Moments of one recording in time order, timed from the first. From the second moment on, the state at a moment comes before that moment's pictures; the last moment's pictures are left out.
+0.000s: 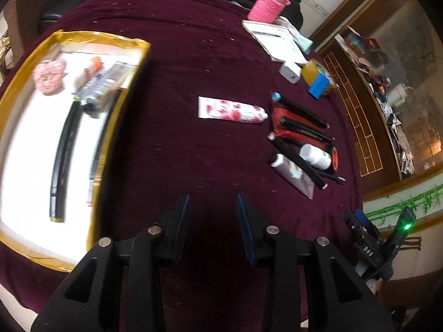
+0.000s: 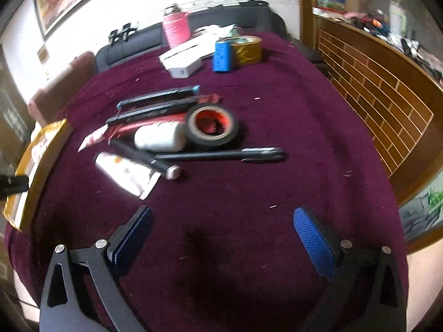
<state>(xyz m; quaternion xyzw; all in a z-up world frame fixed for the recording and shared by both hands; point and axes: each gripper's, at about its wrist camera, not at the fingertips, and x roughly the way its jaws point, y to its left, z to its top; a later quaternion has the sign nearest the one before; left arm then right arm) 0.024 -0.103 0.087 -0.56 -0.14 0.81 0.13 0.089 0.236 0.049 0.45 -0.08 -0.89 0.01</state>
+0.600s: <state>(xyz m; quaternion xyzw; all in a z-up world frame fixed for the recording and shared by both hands) -0.003 0.076 0.058 -0.52 0.19 0.75 0.37 0.050 0.273 0.087 0.47 -0.19 -0.86 0.04</state>
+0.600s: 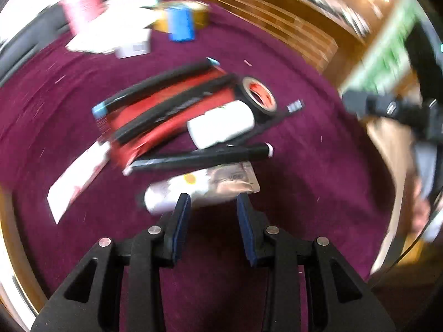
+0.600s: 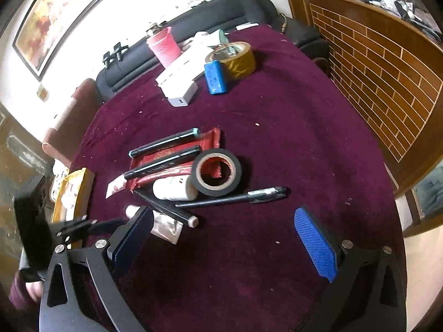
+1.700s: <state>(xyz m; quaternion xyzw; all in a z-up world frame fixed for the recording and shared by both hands) -0.035 0.099 0.048 -0.58 0.20 0.66 0.44 0.085 0.298 0.078 0.48 -0.22 -0.85 0.01</state>
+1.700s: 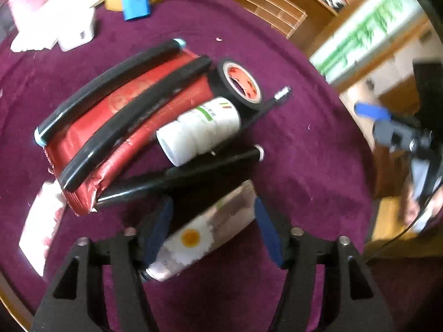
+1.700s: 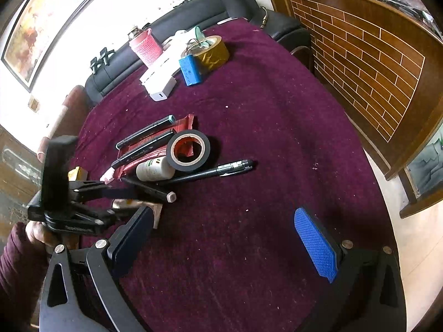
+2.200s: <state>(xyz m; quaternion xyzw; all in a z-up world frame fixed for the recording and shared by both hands) 0.019 0.076 0.057 -0.56 0.22 0.71 0.35 0.075 0.277 0.077 0.49 -0.21 -0.84 0.04</state>
